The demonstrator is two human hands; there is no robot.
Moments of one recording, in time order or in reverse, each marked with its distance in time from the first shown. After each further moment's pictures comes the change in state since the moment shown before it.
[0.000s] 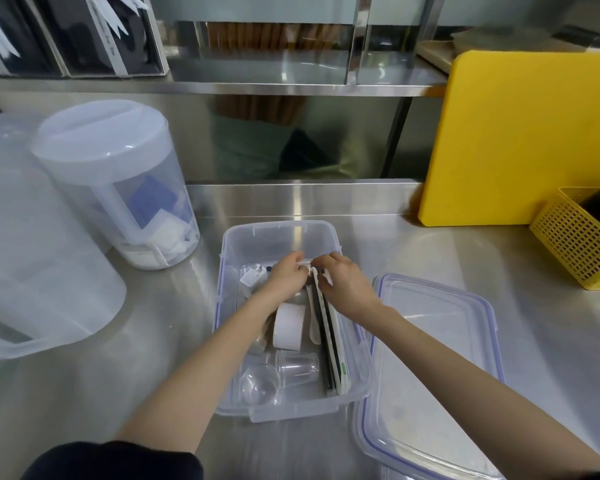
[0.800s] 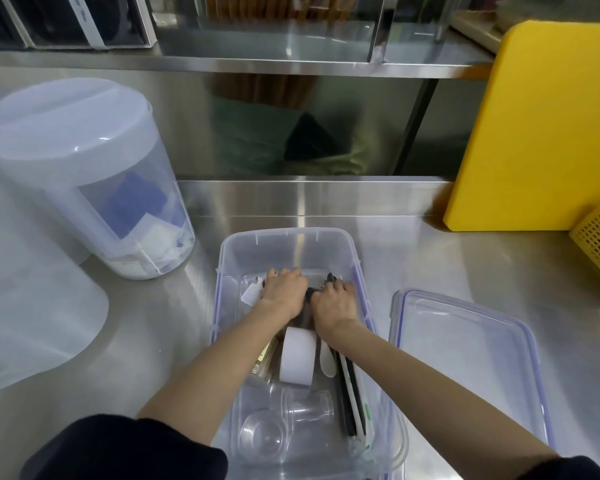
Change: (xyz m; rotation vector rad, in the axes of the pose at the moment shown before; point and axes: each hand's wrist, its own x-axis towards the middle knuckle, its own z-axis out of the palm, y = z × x) left_hand 0.068 -0.039 0.004 1.094 -0.114 0.211; right_hand 0.061 0.006 0.068 -0.765 -0.281 0.106
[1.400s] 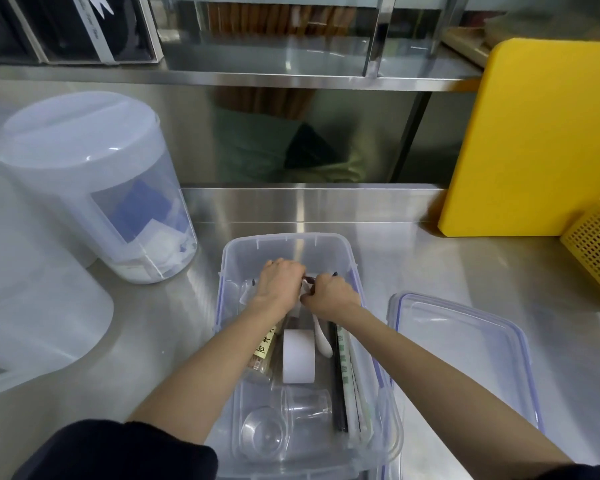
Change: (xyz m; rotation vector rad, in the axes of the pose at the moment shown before) left_hand -0.005 -0.006 -0.019 -0.099 0.198 -0.046; right_hand 0.000 0.012 -0.029 0.717 -0.042 0.123
